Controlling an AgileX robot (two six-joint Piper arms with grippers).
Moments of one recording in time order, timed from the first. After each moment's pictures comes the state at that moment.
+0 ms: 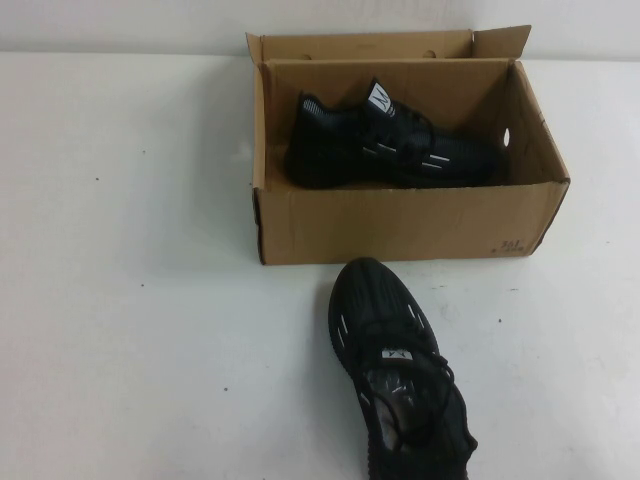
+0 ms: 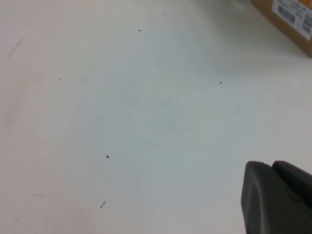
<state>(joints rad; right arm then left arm) 0.15 -0.01 0.03 -0.16 0.35 0.28 -0.14 -0.01 0.03 -0.02 0.39 0.13</state>
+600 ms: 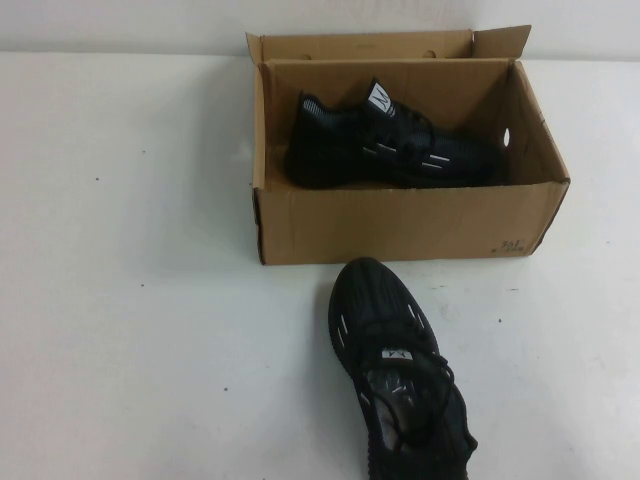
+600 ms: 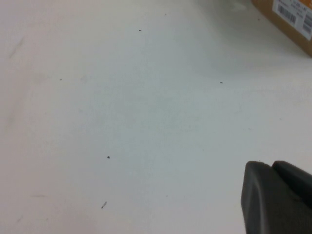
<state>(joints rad) 0.15 -0.01 0.03 -0.16 0.28 0.28 -0.14 -0.01 0.03 -0.02 0.38 0.13</state>
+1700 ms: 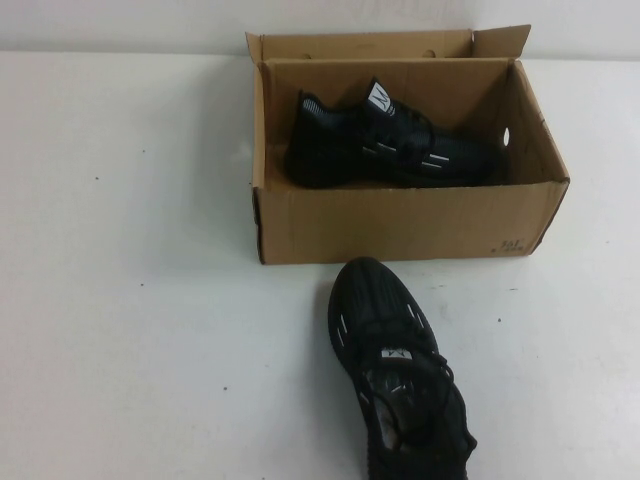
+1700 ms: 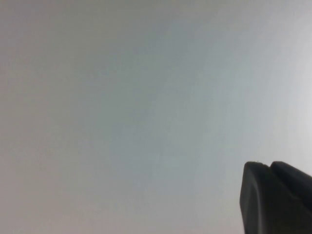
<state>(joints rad) 0.15 -0.01 0.03 -0.16 -0.82 0.28 -0.14 -0.01 0.03 -0.03 -0.57 -0.09</state>
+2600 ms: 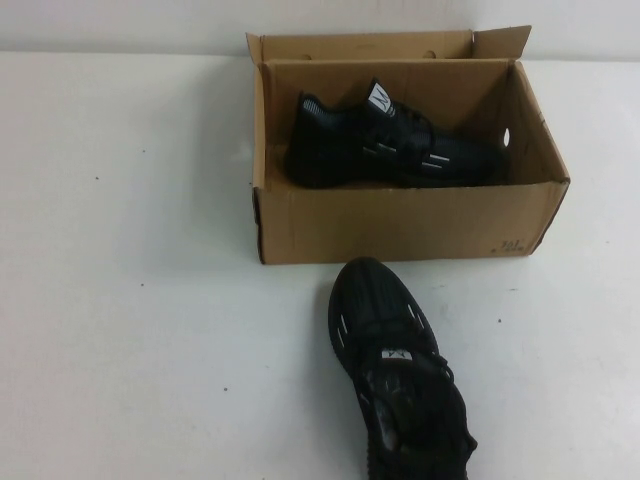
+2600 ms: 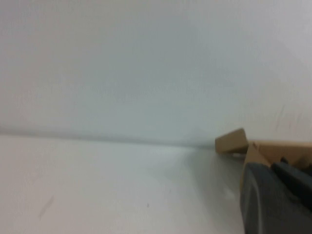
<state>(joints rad) 0.15 0.52 -0.61 -0.14 0.27 0.46 -0.14 0.21 -0.50 0.15 0.32 -0.18</state>
